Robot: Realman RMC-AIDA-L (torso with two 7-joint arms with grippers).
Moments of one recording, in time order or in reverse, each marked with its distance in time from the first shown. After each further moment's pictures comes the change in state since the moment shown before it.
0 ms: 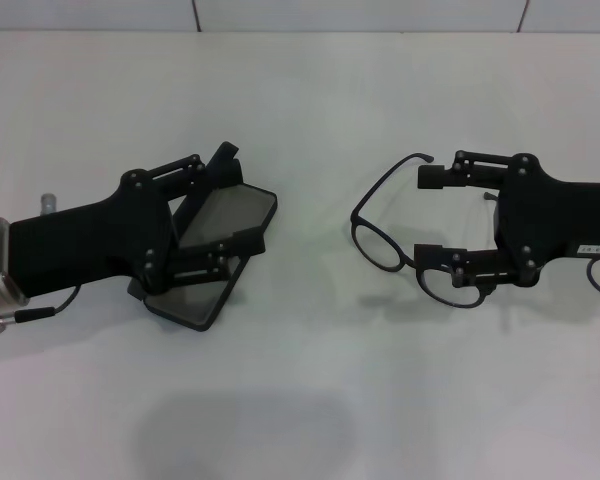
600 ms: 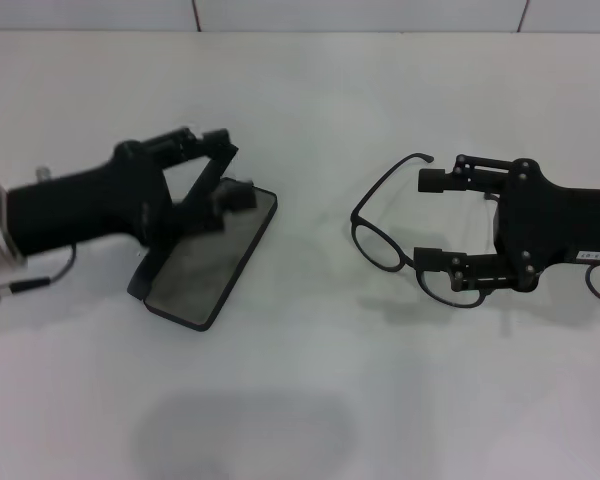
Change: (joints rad) left arm -0.031 0.008 -0.034 0.025 0.009 -0.073 -0.145; right arm -0.016 0.009 0.012 0.000 -0.003 0.000 -0.012
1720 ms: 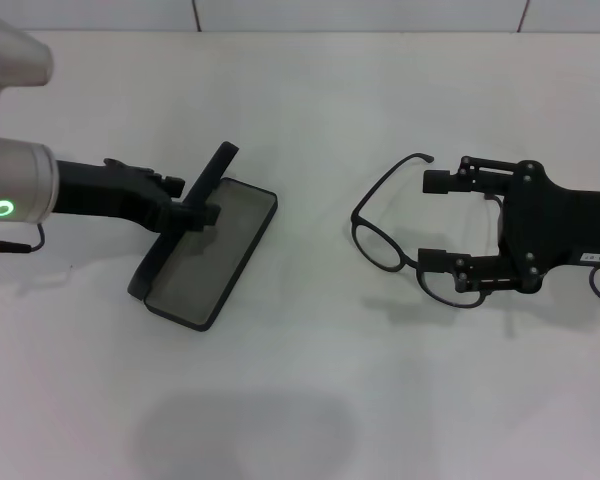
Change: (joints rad) left arm -0.001 -0.076 0.240 0.575 0.597 -0.398 -0.780; right arm -0.009 -0.002 0.003 0.000 -0.001 0.002 -0.009
